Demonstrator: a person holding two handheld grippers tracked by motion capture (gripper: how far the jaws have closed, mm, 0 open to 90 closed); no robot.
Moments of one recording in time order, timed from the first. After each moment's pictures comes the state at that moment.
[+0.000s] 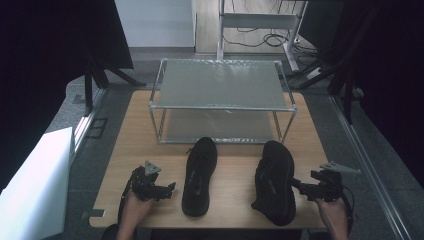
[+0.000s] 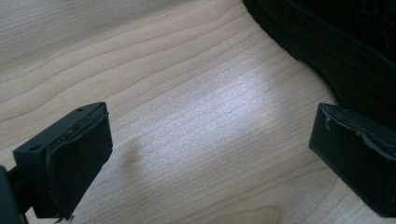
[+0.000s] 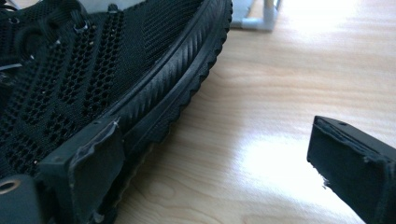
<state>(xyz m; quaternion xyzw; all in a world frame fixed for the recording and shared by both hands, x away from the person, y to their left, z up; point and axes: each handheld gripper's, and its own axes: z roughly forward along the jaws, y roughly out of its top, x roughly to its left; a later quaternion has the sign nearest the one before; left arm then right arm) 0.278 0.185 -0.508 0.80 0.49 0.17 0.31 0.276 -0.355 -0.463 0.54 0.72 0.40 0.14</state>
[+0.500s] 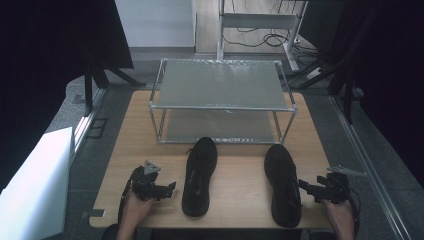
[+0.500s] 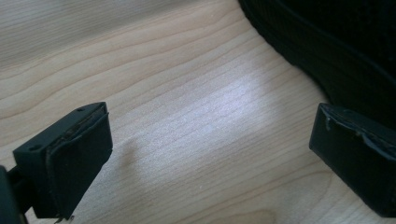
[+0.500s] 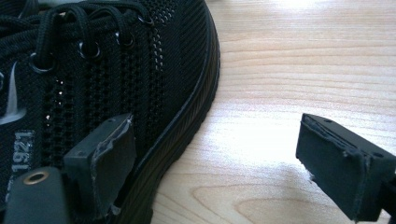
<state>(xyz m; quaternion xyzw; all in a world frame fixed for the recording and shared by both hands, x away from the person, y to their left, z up) 0.279 0.185 -0.507 0.79 0.50 0.16 0.32 0.279 -0.382 -0.484 0.58 0.71 0.38 0.14</state>
